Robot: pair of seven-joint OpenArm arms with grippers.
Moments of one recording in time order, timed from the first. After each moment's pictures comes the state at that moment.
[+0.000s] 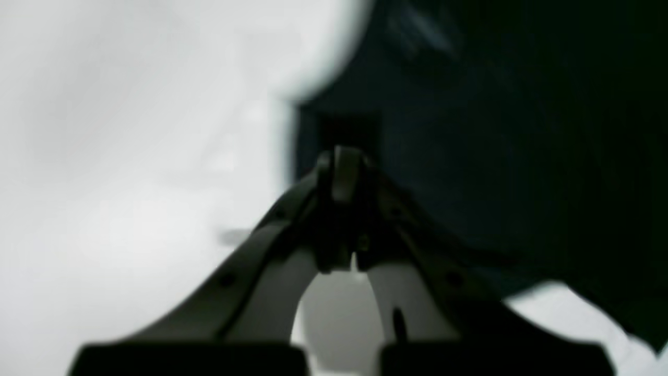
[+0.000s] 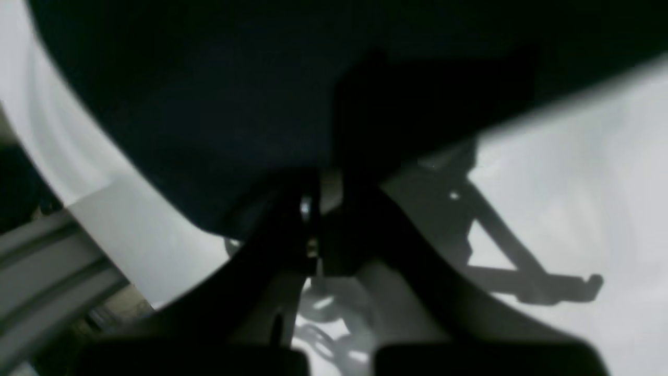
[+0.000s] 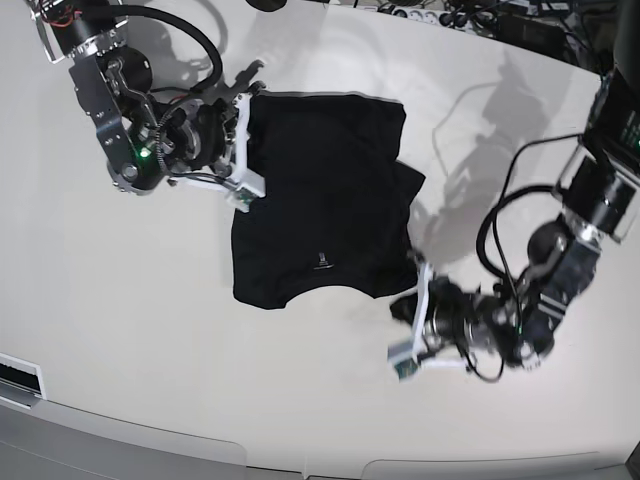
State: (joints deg) left arm -37.0 -26.9 42.5 66.2 -29.0 -39.1 44.8; right arm -2.6 17.6 -20.7 90.0 28.1 27.2 -67.0
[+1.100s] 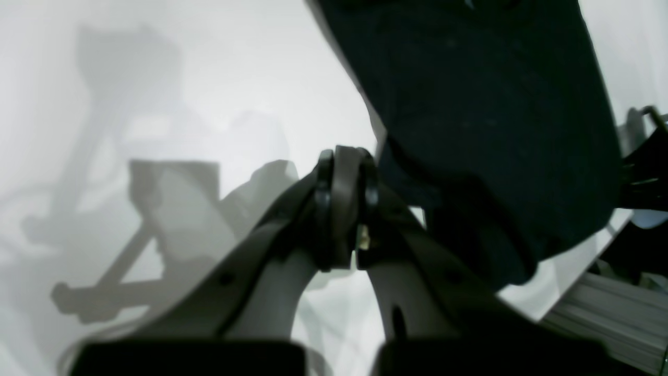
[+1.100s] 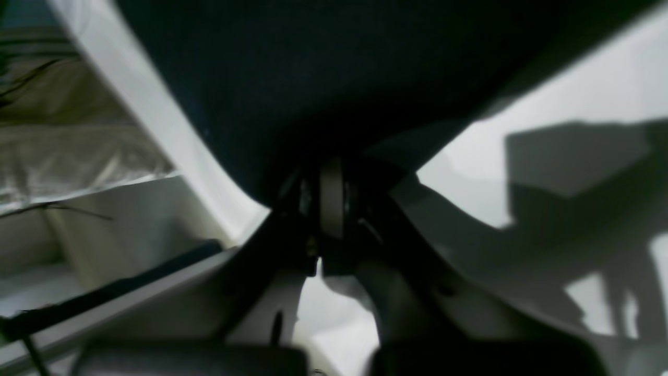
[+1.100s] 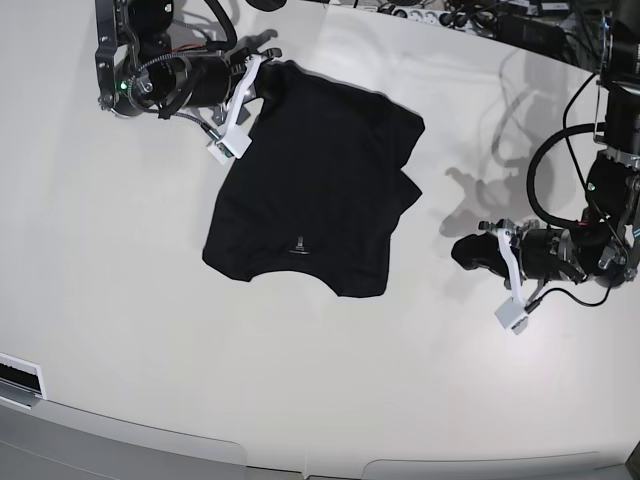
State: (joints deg) left arm -18.8 -31.6 12.5 66.0 -55.3 -43.3 60.9; right arm -17.7 2.7 1.9 90.6 37.6 39.0 -70.6
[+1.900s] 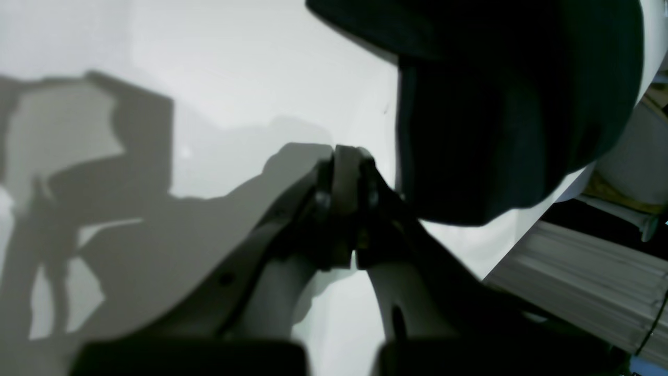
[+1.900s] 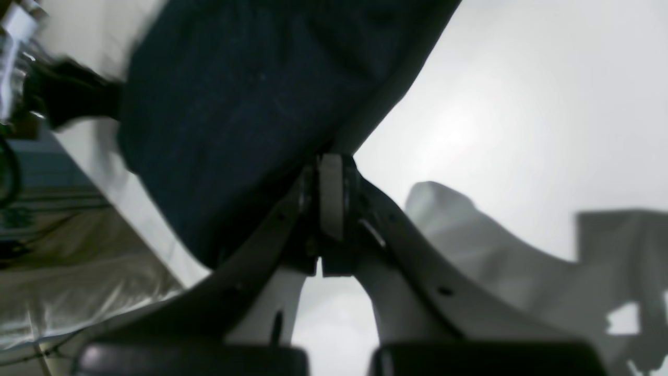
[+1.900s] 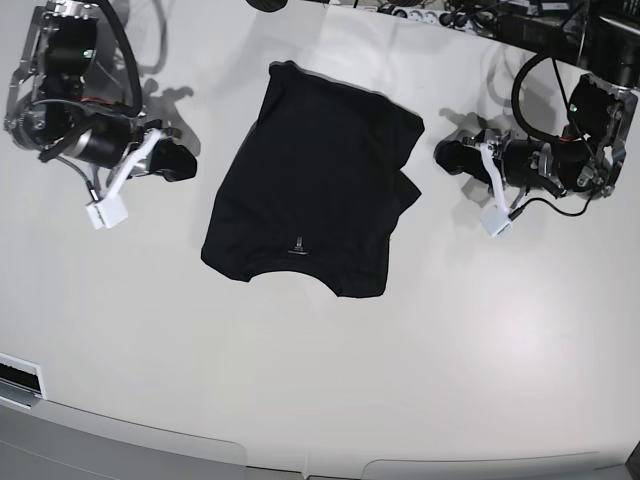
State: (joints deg) left arm -3.8 -31.1 12.5 66.0 -59.8 -40.5 59.9; right arm -11.6 8.4 22.6 93.6 51.8 40.3 -74.2
